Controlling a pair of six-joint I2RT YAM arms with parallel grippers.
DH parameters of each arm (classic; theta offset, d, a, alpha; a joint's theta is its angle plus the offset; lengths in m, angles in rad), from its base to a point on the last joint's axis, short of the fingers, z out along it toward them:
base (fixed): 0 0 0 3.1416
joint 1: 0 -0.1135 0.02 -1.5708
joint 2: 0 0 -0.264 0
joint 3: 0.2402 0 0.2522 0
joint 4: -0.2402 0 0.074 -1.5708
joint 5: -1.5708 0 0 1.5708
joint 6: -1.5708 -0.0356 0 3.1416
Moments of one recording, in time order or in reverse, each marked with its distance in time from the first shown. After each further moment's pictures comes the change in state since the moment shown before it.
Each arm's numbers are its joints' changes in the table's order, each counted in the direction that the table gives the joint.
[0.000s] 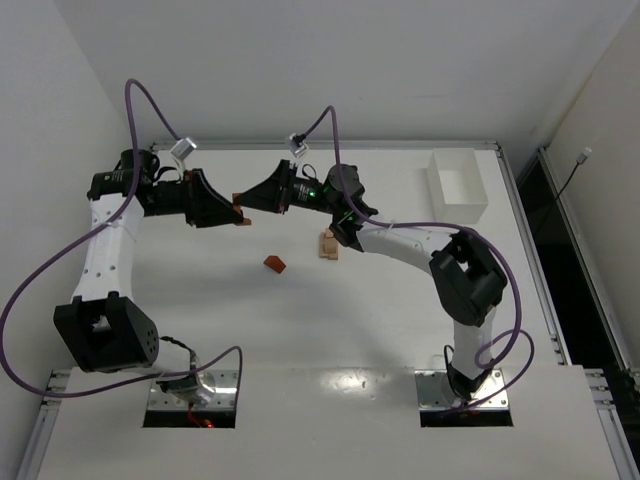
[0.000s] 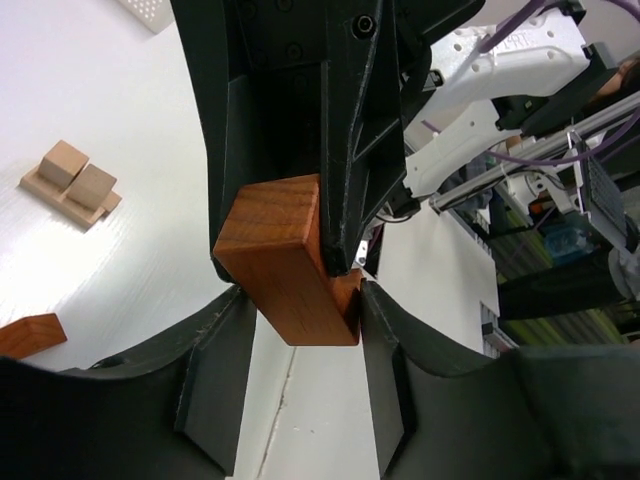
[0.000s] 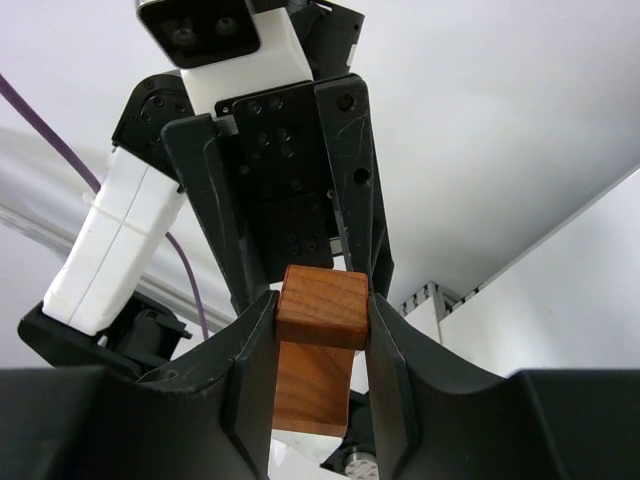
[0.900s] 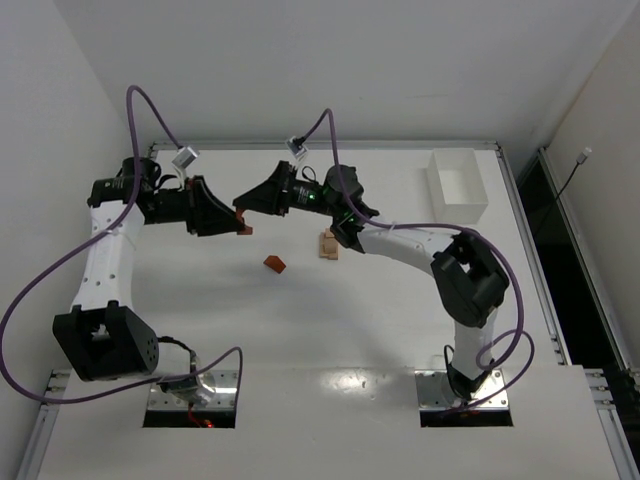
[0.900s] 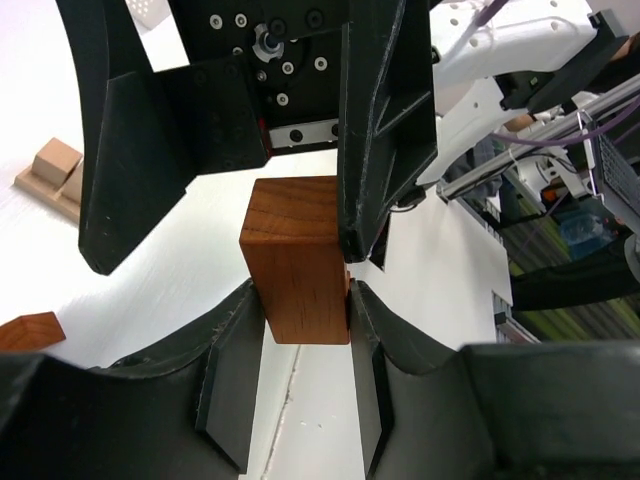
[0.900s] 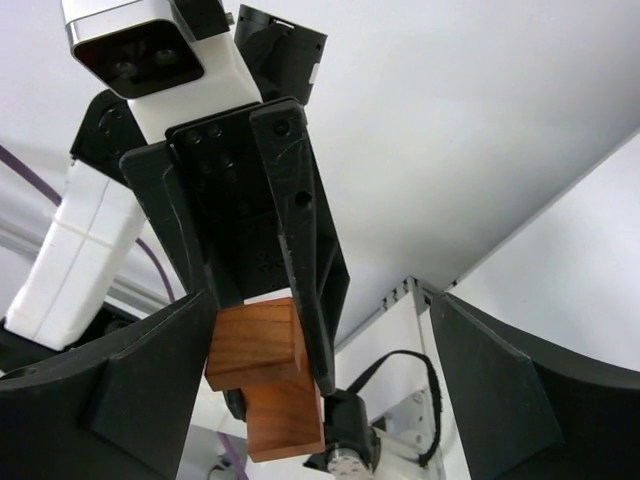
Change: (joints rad) left arm 0.004 0.040 -0.040 -0.034 0.002 -0.072; right arm -0.003 0.005 -0.004 -0.051 -0.019 0.047
